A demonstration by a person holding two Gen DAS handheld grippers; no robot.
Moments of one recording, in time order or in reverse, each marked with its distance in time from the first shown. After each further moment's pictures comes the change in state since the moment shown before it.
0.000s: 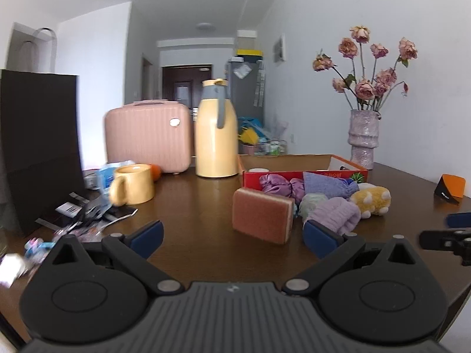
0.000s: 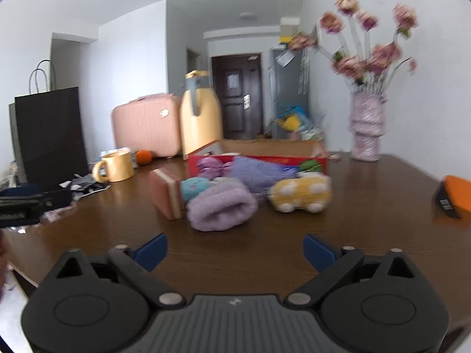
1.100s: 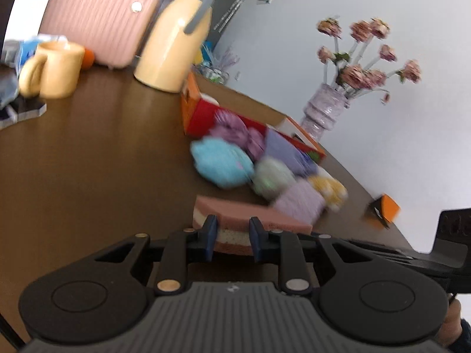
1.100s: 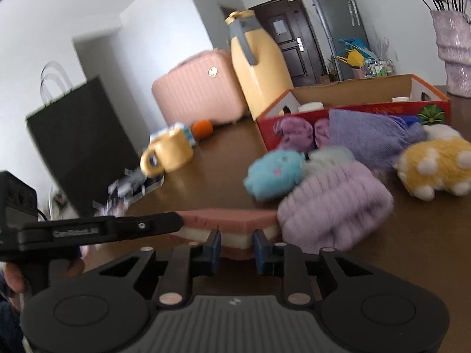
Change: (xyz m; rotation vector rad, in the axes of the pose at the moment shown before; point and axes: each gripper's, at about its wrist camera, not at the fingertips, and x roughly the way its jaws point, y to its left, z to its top) left arm 0.100 0.045 -0.009 -0.363 0.345 -0.404; right arm 0.168 0.040 0.044 0.200 0.226 0.373
